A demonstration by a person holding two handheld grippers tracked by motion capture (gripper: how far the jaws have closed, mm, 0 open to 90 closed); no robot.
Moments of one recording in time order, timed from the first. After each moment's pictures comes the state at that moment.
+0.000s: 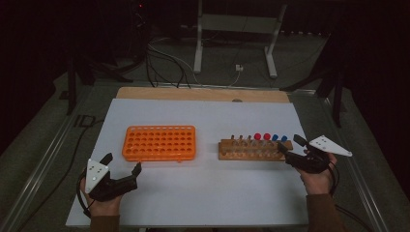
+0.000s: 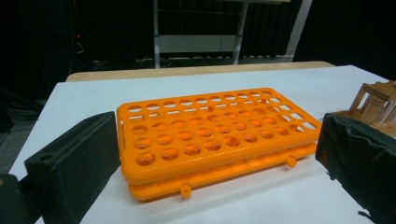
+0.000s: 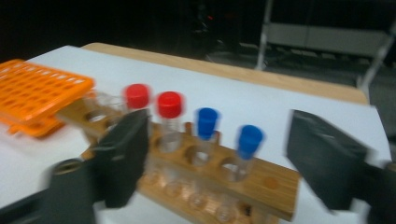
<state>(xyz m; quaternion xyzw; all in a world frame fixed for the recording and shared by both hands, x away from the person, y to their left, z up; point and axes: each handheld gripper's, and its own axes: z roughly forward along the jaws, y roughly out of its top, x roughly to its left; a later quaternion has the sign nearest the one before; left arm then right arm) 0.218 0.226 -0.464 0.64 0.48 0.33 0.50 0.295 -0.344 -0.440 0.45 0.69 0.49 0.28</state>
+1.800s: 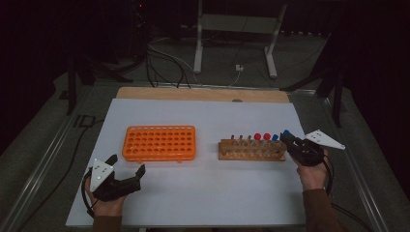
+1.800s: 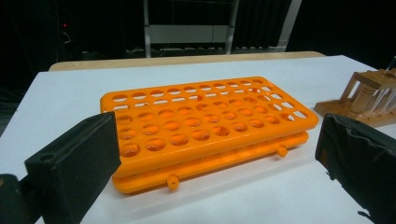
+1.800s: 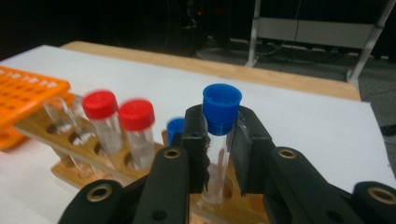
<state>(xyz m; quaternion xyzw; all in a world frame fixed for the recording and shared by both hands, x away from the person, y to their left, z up) 0.221 0.221 -0.469 0.65 0.48 0.31 0.50 0.315 -0.339 -0.444 0.46 0.69 0.49 0.29</state>
